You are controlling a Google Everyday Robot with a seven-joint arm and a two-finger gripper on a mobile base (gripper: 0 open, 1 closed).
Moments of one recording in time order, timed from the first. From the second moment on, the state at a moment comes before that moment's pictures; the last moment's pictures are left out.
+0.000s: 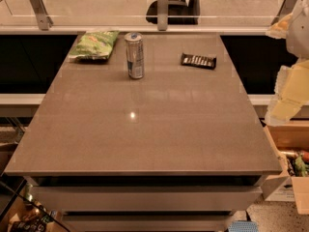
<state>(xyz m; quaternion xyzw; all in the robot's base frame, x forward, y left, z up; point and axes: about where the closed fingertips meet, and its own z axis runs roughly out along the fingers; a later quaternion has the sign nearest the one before) 0.438 -0.213 0.991 -0.60 0.78 -0.05 0.18</state>
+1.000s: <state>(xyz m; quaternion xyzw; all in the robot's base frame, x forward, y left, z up) 0.443 -0.209 0.995 -0.57 0.79 -0.04 0.22</state>
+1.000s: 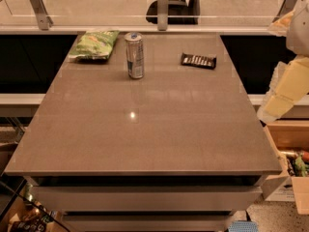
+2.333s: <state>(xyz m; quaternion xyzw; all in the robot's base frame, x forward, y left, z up) 0.490 -0.195 0.985 -0.48 0.81 0.06 0.34</state>
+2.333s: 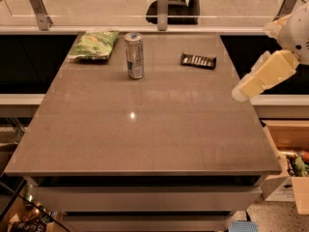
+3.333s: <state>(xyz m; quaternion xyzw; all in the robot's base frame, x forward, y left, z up) 0.509 -0.182 0.984 -0.43 0.80 0.08 0.41</state>
